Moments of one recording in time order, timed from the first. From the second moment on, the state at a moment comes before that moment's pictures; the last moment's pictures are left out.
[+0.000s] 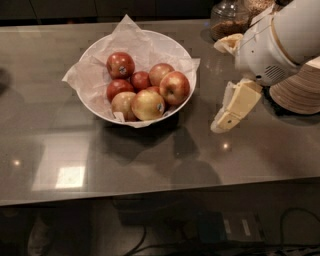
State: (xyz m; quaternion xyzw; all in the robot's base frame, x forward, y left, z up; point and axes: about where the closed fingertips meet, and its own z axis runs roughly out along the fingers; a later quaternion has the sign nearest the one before) arm 0.490 -0.117 0.968 -0.64 0.69 0.06 0.33
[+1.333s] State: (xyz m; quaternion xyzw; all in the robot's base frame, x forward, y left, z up) arm 0.538 -0.072 0.938 -0.63 0.68 0.11 0.34
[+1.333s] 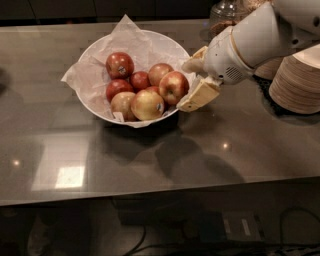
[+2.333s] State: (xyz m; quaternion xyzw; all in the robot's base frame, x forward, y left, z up) arm 0.561 -0.052 0.932 -0.64 0.68 0.12 0.35
